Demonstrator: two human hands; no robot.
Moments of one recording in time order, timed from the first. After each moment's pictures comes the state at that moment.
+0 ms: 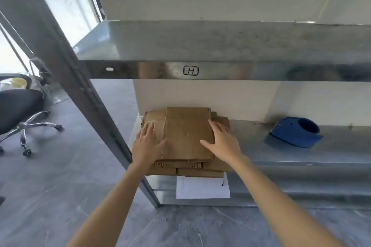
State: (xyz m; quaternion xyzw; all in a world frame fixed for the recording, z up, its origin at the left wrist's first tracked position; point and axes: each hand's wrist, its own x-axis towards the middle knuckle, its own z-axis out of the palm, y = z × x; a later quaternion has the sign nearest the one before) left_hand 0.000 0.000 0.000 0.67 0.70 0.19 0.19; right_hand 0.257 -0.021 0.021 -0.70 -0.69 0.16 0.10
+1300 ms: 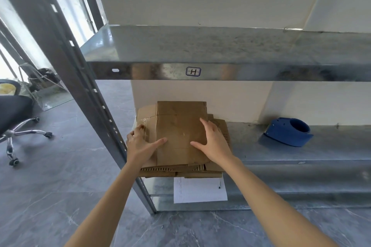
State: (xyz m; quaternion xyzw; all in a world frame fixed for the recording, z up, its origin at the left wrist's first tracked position) left_hand -0.013 -0.001 0.019 0.54 0.71 0.29 0.33; right_hand 0.229 -0.032 0.035 -0.68 -0.67 0.21 0.21
